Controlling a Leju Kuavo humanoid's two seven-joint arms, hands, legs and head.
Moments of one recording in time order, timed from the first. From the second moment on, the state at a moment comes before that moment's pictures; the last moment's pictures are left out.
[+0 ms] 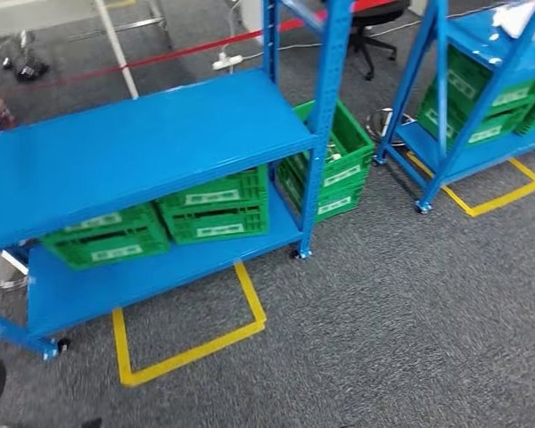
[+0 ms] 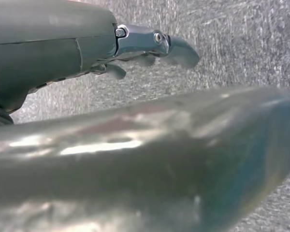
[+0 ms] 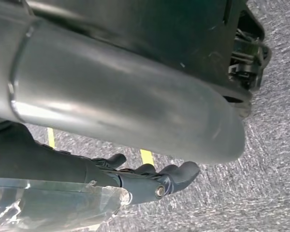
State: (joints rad) left arm -0.05 -0.17 1.21 -0.25 -0.88 0.28 -0.17; right arm -0.06 0.21 -1.14 -0.20 1.11 -0.17 -0.27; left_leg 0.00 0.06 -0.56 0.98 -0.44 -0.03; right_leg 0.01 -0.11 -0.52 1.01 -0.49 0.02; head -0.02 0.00
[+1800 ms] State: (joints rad) left arm -0.05 -0.17 1.24 -0.25 -0.88 0.27 -0.09; right arm -0.07 0.21 -1.17 -0.20 1.07 -0.14 -0.21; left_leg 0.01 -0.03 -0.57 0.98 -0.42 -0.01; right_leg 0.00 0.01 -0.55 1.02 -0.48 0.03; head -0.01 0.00
